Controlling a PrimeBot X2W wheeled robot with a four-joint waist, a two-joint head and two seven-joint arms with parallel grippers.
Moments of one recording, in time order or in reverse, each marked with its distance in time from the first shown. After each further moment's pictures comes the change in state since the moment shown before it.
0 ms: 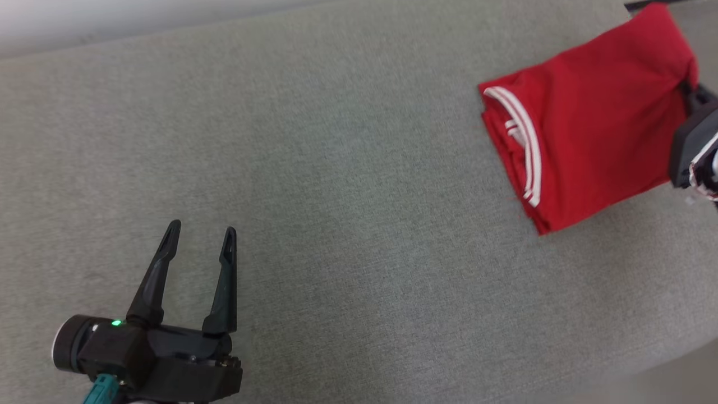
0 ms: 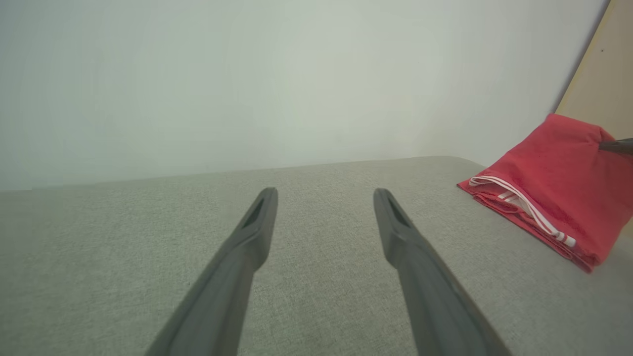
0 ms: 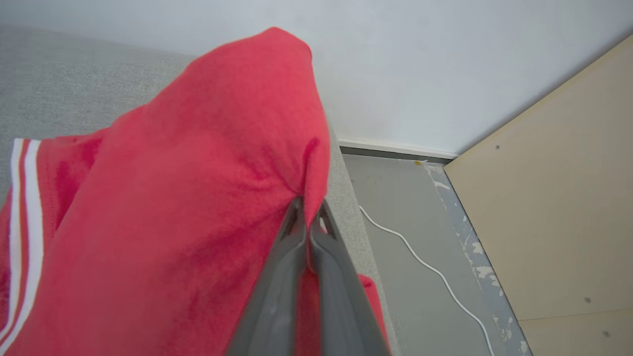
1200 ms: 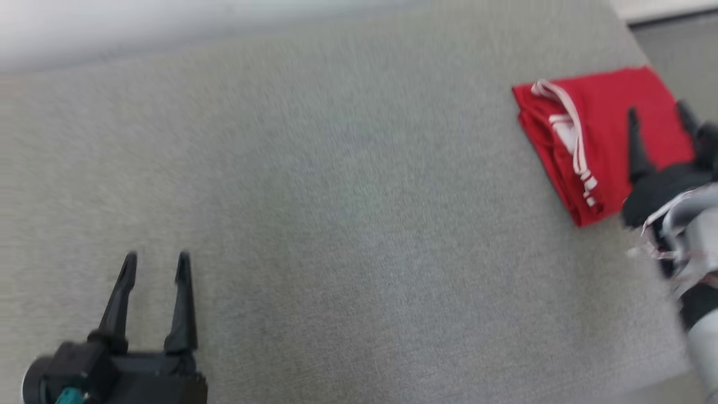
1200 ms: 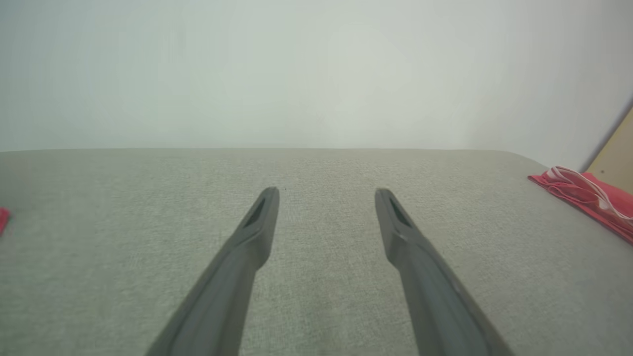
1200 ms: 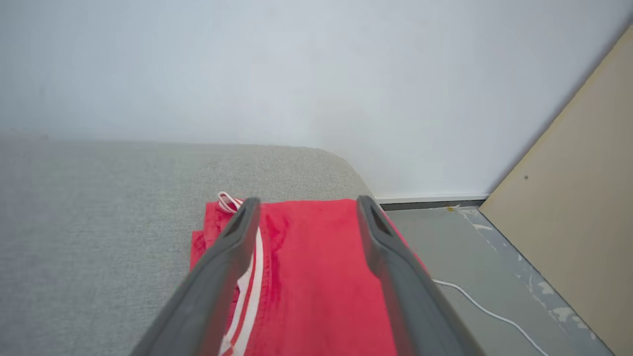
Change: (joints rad) left arm 0.035 0.001 0.107 0.077 -0.041 0.003 0.000; right arm 0.198 0.160 -0.358 -0.089 -0.201 0.000 -0.294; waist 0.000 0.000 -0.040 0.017
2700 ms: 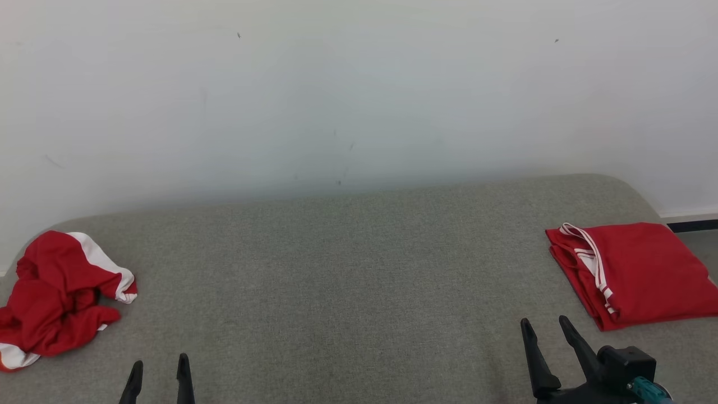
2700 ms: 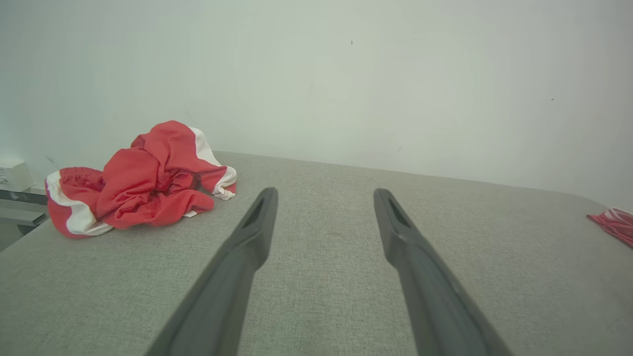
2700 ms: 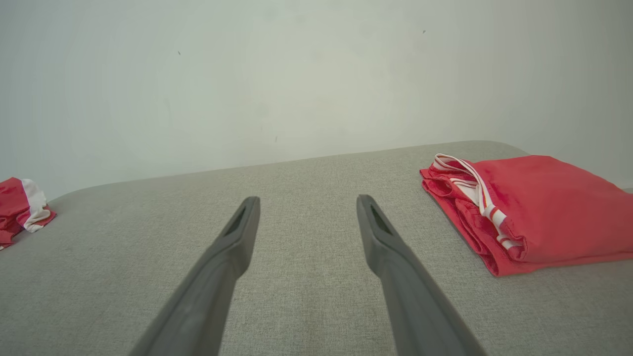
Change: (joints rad) left arm 0.184 -0.018 0.025 0.185 -0.041 0.071 0.000; right arm 0.768 0.200 0.046 -0.555 0.161 0.000 0.032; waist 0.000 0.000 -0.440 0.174
